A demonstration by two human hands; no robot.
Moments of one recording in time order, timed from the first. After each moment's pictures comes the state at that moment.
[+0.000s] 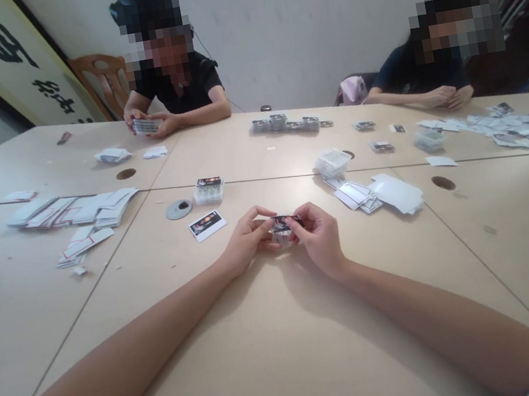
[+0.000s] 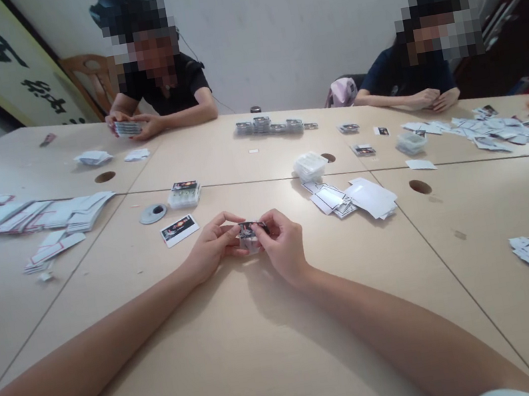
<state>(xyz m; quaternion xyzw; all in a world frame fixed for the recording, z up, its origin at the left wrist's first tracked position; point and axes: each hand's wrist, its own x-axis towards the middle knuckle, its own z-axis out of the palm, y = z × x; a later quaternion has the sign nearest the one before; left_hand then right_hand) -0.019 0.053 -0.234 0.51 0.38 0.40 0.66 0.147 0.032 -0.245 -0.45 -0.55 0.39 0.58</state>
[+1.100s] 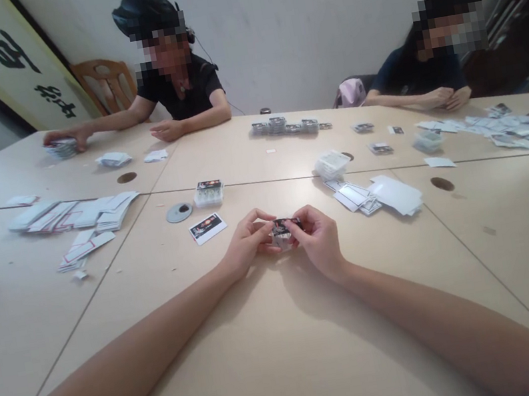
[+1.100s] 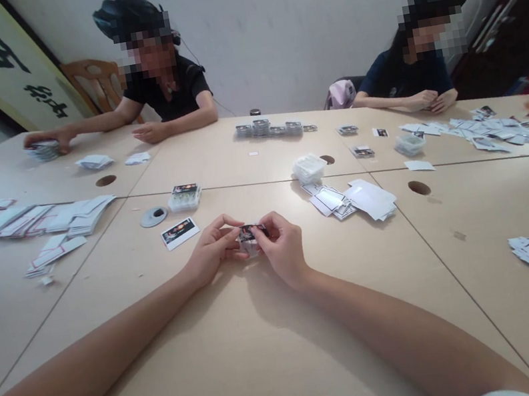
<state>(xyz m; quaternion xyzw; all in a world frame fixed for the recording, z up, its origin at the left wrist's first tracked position) -0.019 0.048 -0.232 0.51 0.38 0.41 0.65 0.147 0.033 -0.247 -0.45 -0.56 0.38 0.58</state>
